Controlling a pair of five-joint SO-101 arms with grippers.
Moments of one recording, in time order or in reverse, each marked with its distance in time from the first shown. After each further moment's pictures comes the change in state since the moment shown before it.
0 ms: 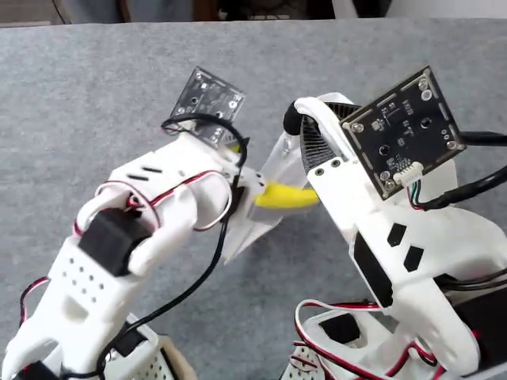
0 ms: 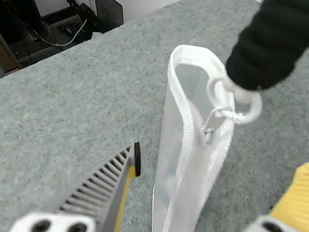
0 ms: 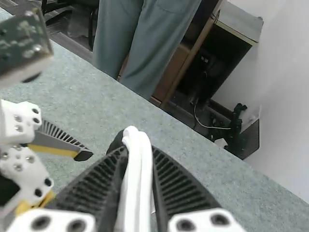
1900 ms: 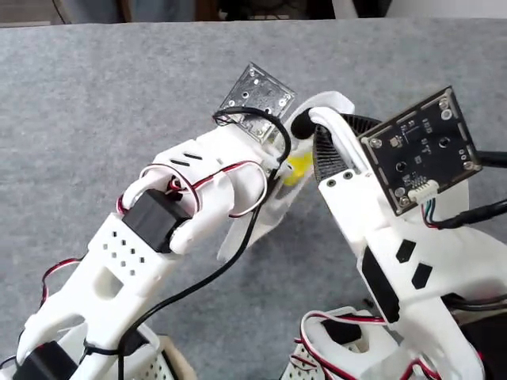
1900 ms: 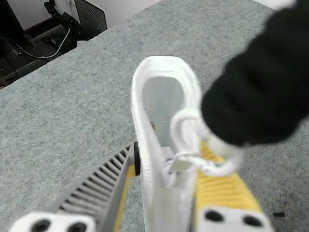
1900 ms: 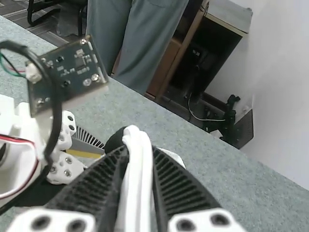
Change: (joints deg) left arm 3.8 7.7 0.0 -8.2 -3.3; right arm 2.9 -4.8 4.8 0.0 -1.1
